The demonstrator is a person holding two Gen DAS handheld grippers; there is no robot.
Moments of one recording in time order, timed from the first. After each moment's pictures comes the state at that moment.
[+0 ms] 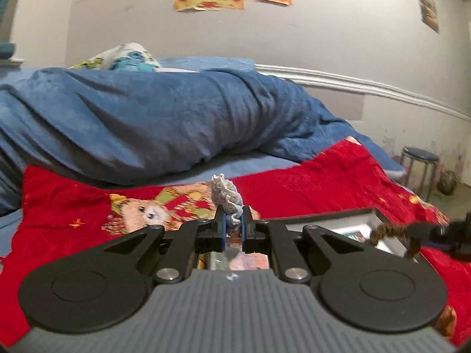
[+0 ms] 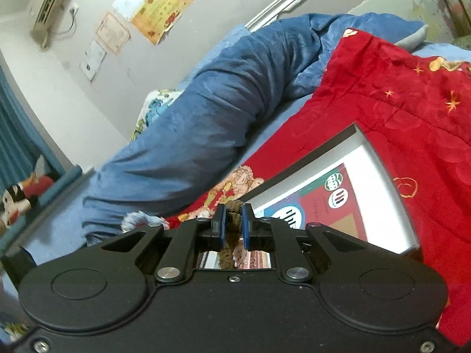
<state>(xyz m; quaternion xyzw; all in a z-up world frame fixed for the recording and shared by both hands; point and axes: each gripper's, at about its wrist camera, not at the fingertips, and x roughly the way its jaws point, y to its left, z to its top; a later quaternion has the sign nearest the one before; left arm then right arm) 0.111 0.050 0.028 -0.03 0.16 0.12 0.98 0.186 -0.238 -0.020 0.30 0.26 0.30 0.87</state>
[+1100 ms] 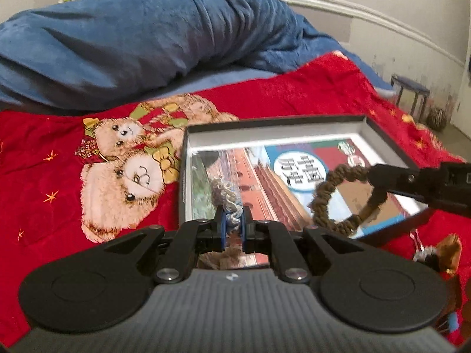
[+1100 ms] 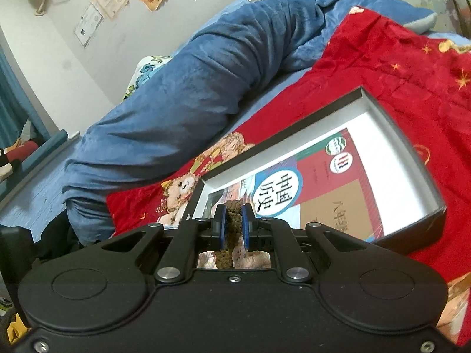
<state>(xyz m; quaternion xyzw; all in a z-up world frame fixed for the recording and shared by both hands) 0.125 0.031 -0.027 -0.01 0.33 0.06 0.94 0.177 -0.201 -0.050 0.25 0.30 0.30 0.87</state>
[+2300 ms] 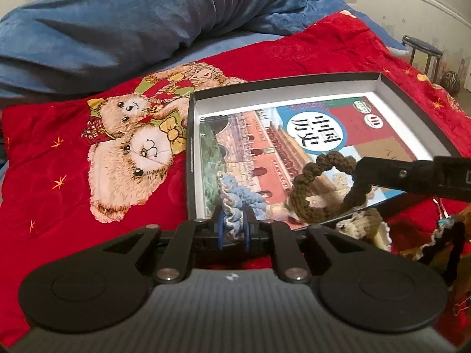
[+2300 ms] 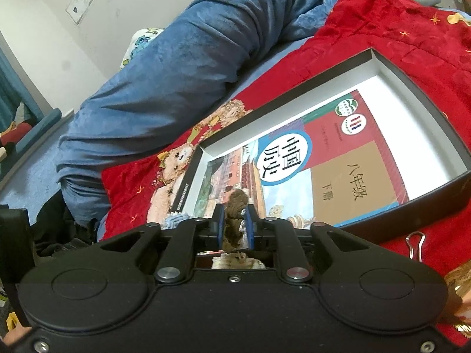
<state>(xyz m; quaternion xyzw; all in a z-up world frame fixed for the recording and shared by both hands) 0.132 0.027 -0.039 0.03 0.39 0.09 0.92 0.180 -0.179 -0.065 0.24 0.35 0.31 0.85</state>
